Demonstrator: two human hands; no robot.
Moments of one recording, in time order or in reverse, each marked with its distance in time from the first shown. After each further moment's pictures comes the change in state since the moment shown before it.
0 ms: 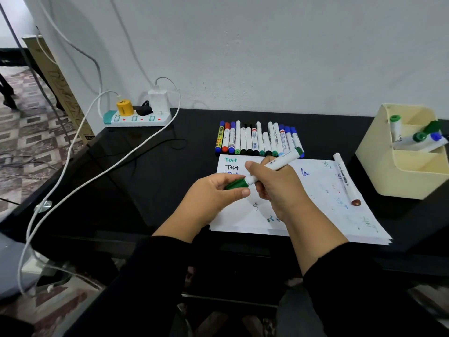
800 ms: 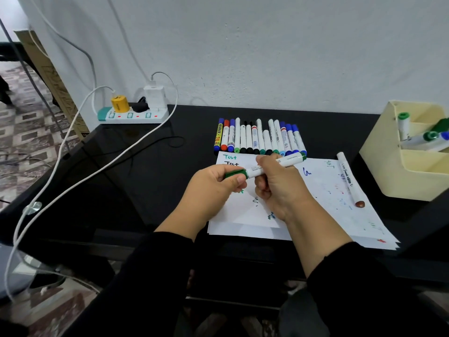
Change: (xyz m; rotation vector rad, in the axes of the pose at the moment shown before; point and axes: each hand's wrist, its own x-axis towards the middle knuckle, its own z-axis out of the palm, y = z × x) left_hand 0.015 -0.002 0.005 -0.024 0.068 0.135; right_hand 0.012 0.004 0.002 0.260 0.015 0.107
